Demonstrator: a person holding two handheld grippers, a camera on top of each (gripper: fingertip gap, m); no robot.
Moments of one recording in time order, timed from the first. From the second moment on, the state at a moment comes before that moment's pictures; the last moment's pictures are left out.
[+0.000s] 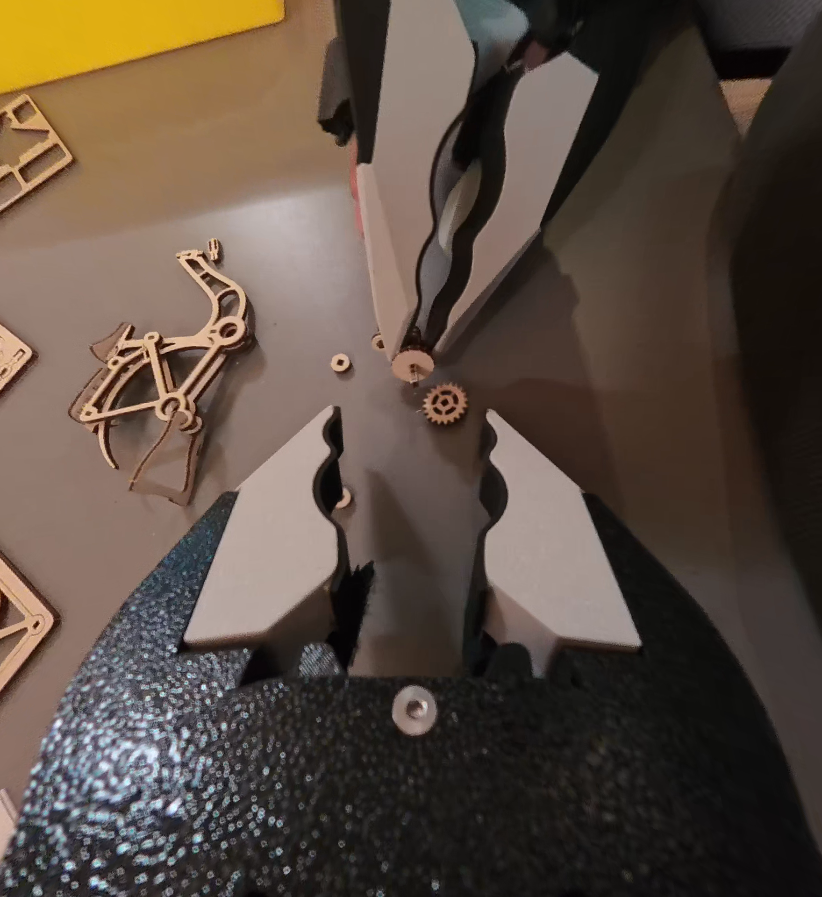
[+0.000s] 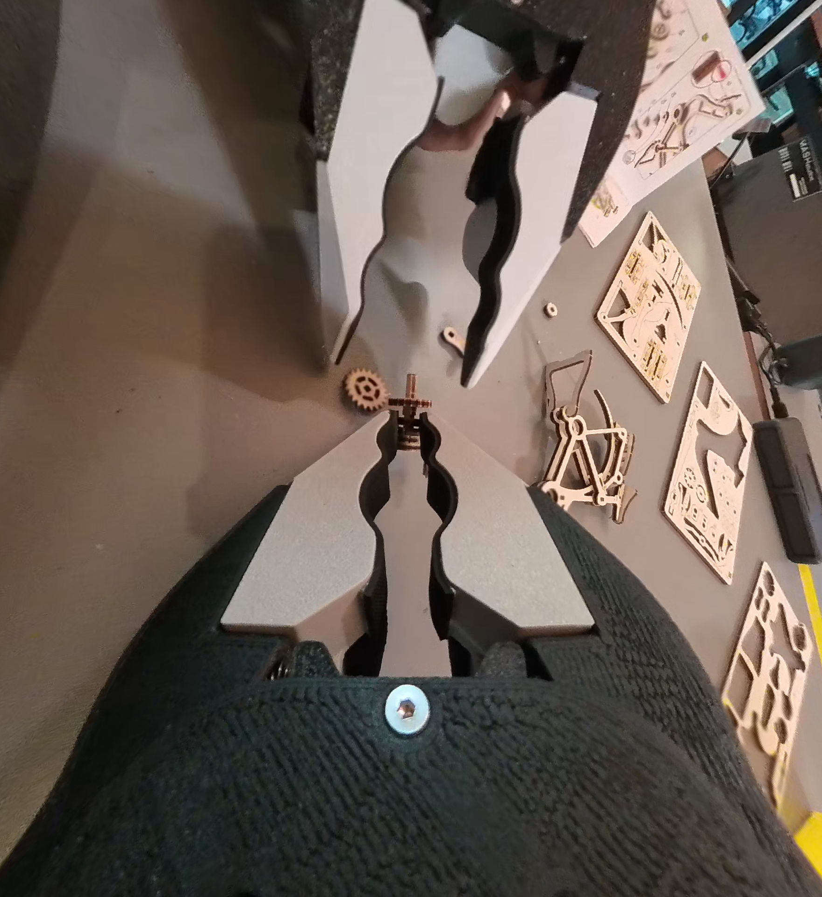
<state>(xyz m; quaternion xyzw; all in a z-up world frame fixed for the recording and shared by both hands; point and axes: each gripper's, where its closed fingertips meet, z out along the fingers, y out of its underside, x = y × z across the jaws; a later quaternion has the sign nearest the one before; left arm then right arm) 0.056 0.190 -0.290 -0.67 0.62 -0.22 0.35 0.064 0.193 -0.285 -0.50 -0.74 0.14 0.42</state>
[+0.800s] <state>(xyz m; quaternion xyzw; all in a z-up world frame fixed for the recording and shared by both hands) 0.050 0.201 -0.287 -0.64 0.60 -0.23 0.42 0.060 0.223 -0.263 -0.33 -0.71 -0.01 0.62</state>
